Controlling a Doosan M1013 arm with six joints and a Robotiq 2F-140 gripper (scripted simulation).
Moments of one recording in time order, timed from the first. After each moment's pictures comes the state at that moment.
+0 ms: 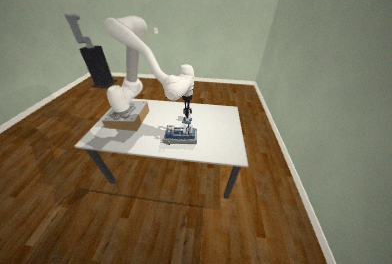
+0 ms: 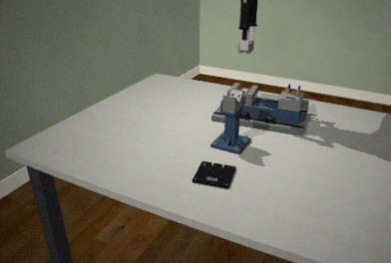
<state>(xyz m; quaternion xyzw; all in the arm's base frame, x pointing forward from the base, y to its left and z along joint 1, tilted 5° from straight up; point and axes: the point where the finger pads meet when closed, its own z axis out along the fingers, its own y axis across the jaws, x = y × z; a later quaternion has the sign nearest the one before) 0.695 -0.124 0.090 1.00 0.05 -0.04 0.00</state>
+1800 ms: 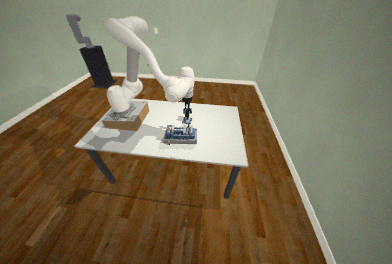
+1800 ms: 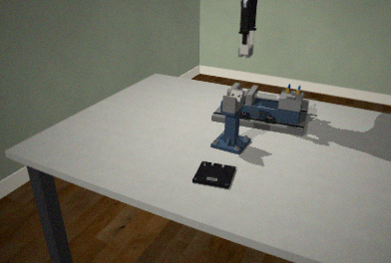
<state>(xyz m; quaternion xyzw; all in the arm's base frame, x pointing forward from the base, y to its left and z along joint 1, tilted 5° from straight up) 0.694 -0.125 0.076 1.00 0.06 -0.04 0.00</state>
